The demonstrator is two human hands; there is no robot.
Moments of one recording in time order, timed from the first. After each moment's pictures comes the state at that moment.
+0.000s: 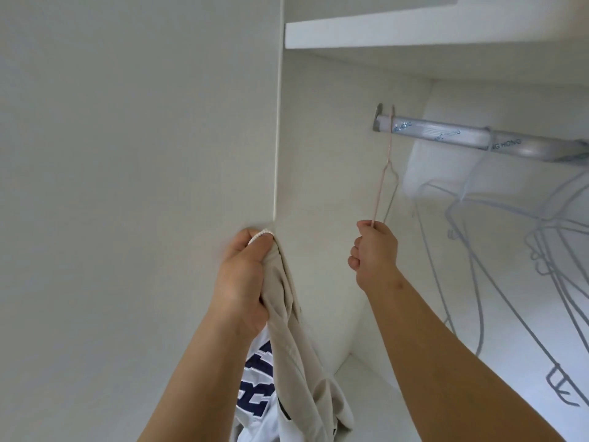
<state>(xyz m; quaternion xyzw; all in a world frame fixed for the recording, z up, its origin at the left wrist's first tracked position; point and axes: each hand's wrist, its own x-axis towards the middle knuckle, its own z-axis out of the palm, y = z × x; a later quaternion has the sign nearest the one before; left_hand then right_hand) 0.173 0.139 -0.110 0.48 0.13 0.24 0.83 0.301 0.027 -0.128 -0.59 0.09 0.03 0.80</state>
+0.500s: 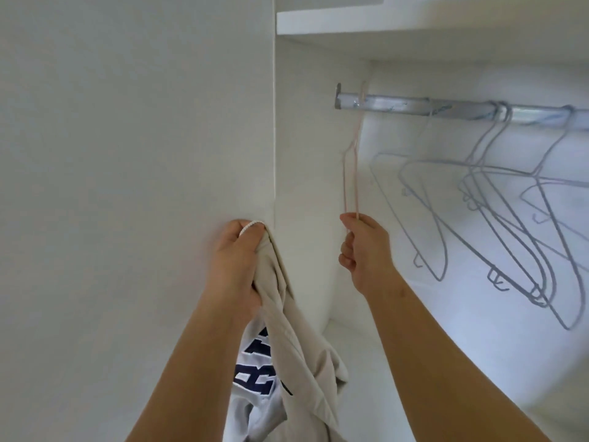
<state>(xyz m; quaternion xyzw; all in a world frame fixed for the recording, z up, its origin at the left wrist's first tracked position) 0.129 0.170 -0.121 0.54 0.12 0.19 0.81 0.199 0.029 -0.136 -0.58 0.07 -0.03 0.81</state>
